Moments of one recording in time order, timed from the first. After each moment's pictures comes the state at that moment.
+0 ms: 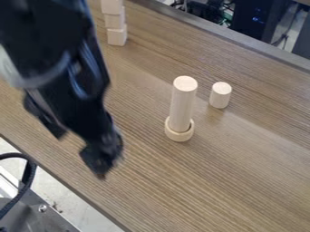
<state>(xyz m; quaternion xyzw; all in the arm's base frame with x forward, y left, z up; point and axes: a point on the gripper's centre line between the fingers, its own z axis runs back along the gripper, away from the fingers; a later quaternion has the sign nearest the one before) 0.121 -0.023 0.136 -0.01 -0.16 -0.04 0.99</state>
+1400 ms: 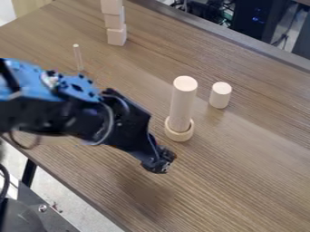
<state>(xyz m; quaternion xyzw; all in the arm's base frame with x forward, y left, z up) 0.197 -0.021 0.049 -0.07 -0.33 -0.06 0.94</state>
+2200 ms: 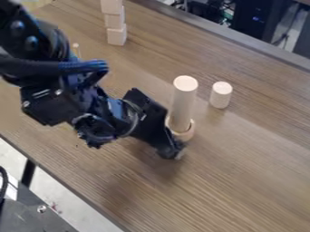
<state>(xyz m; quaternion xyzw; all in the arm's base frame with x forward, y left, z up) 0.237 -0.023 0.021 -0.06 -0.35 -0.10 0.93</state>
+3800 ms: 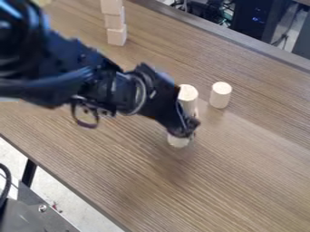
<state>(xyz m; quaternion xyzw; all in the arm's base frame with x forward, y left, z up) 0.245 -0.032 0.071 -0.08 -0.40 -0.12 0.90</state>
